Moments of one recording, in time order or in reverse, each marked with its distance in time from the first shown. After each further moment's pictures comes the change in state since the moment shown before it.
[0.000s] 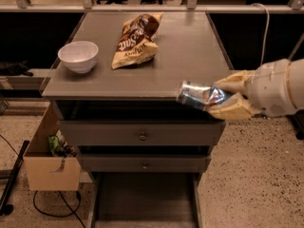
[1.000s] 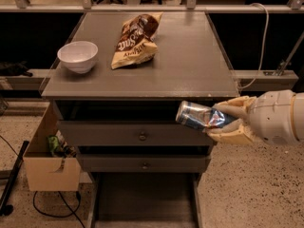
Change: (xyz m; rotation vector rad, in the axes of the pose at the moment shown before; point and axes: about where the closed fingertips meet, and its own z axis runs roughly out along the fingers) arm 0.017 0.050 0.002 -0.002 -0.040 0.037
